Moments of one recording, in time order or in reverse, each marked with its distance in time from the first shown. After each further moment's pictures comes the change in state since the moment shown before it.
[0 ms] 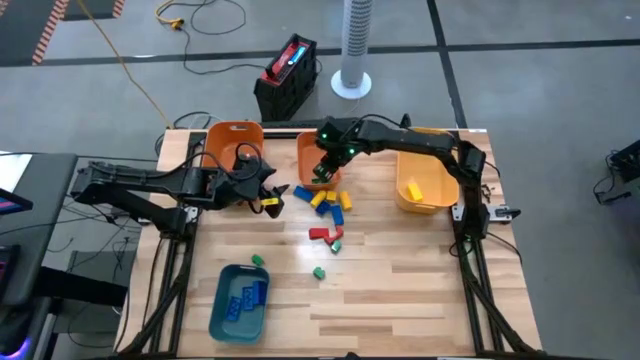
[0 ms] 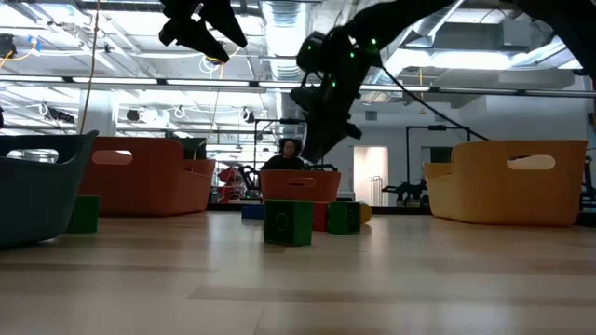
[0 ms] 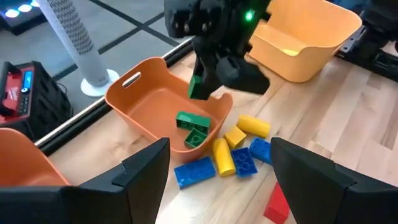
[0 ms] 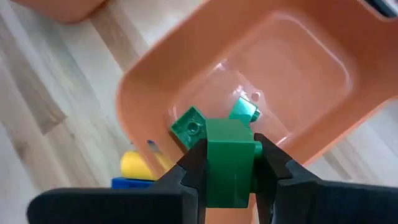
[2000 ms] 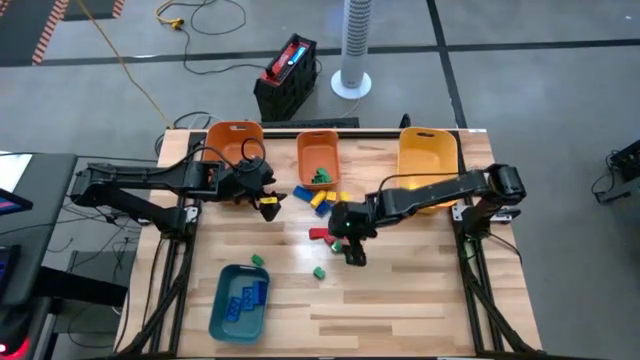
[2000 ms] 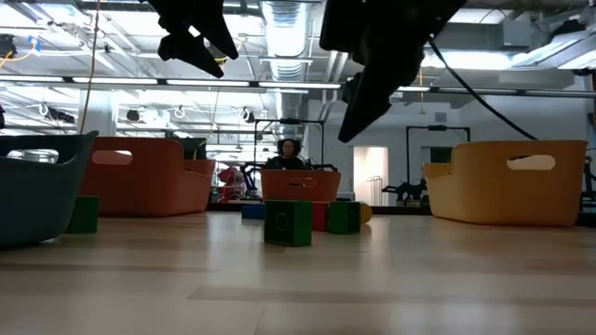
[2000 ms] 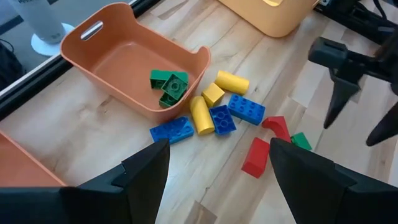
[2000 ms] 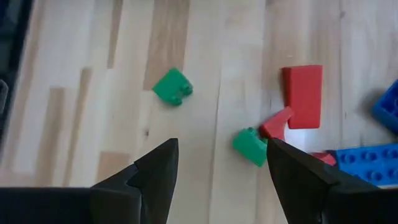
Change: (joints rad) left arm 0.084 0.000 0.000 -0.095 0.263 -0.015; right arm 0.505 -0.280 -0.415 0.178 -0.078 -0.160
